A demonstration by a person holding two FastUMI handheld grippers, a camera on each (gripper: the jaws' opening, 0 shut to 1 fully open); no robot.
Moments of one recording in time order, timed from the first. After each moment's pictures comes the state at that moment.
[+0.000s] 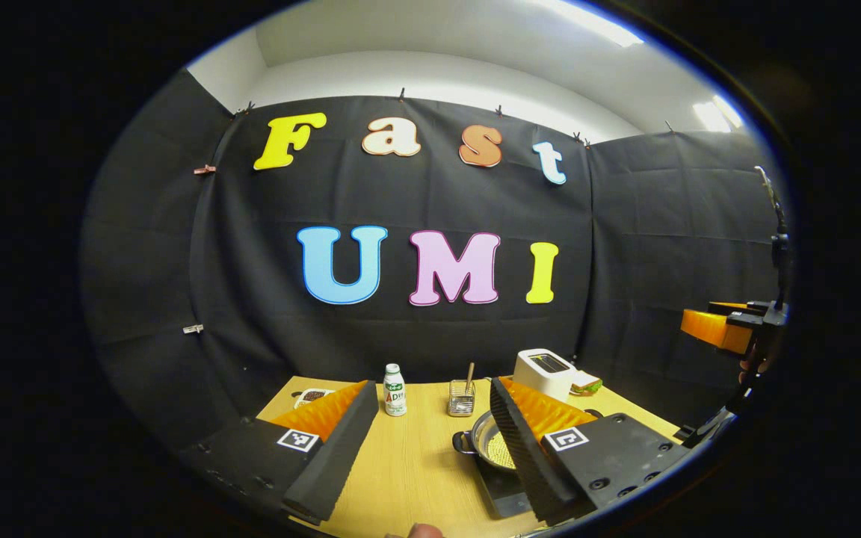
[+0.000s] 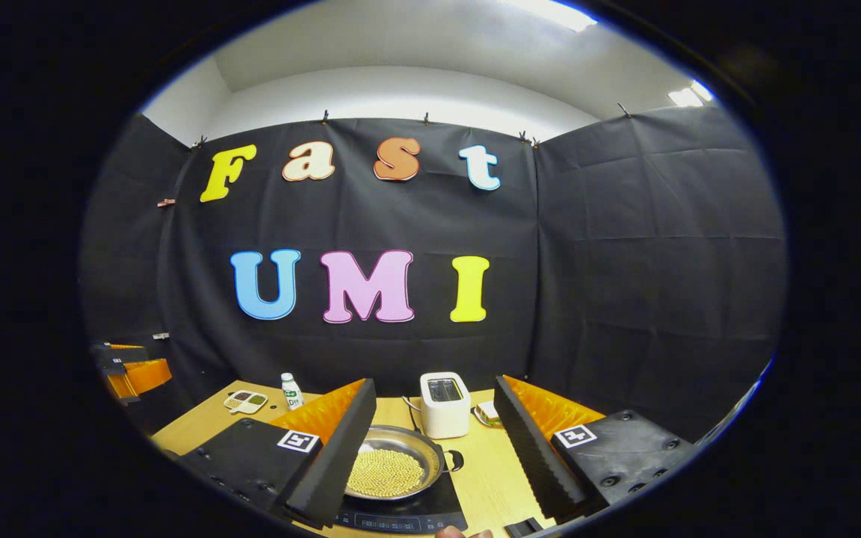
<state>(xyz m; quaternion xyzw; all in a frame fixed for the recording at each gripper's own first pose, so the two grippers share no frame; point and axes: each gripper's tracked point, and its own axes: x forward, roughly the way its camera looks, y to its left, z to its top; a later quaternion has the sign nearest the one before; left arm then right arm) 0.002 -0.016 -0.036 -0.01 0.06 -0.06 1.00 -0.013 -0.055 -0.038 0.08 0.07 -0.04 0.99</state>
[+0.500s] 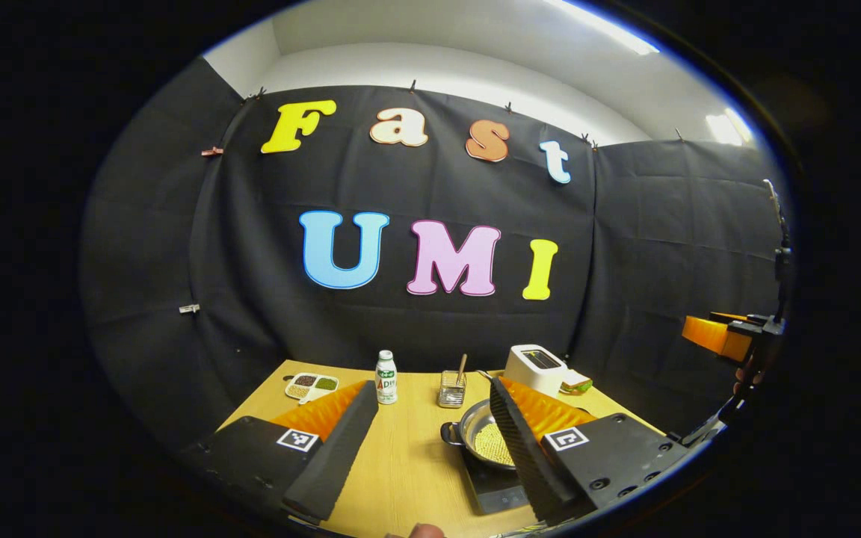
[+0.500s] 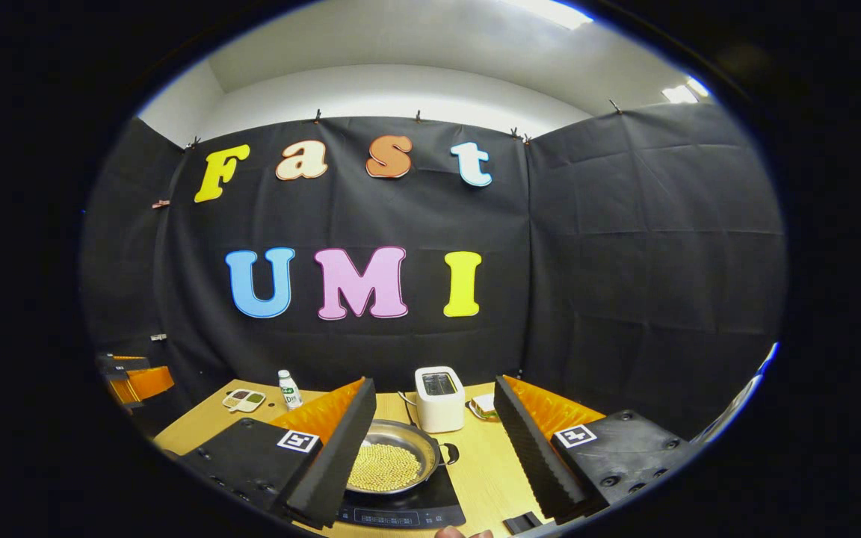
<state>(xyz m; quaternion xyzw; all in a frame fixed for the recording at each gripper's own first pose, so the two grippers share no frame) -0.007 -0.019 -0.051 -0.04 0.08 -0.06 0.99 -0.024 -0.061 -0.040 0.09 0.08 -0.05 0.99</state>
